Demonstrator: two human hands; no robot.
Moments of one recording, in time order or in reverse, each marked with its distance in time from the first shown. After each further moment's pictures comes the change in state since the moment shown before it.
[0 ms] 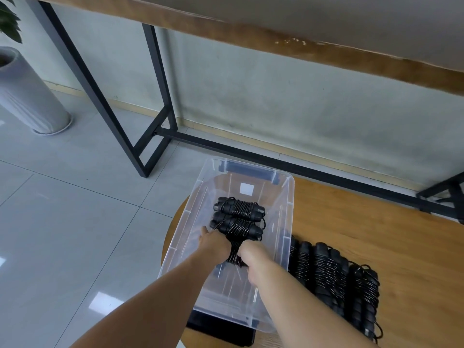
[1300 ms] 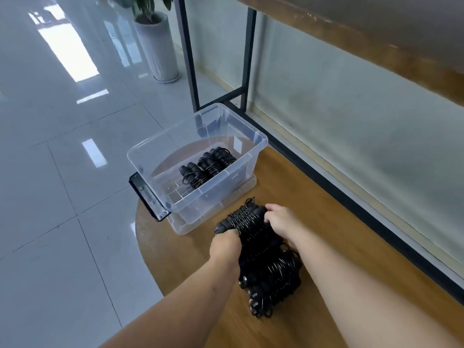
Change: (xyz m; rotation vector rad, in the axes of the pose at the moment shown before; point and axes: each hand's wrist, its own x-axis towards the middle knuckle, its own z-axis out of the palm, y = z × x) left_hand -0.160 0.230 0.158 -1.780 0.328 -0.680; right_hand 0.053 0.021 -0.264 -0.792 -0.345 -0.680
